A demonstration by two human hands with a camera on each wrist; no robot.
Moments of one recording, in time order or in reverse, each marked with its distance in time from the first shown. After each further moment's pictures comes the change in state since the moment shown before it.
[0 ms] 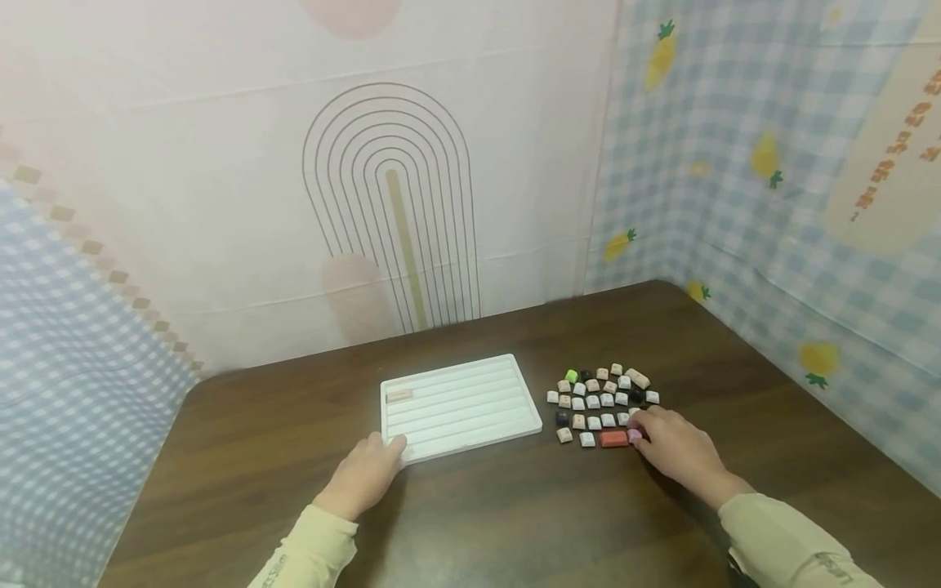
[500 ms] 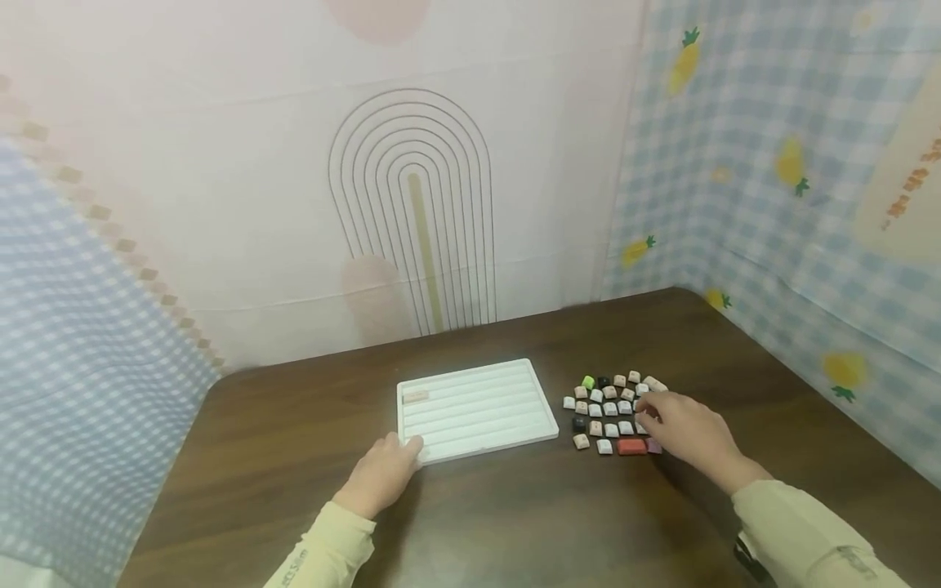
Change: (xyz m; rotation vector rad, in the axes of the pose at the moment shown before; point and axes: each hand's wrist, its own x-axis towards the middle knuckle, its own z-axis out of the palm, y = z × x) left_hand -0.001 0.001 -0.005 0.009 0.008 0.003; right_hand 0.021 -0.018 -0.029 0.044 -0.004 -0.012
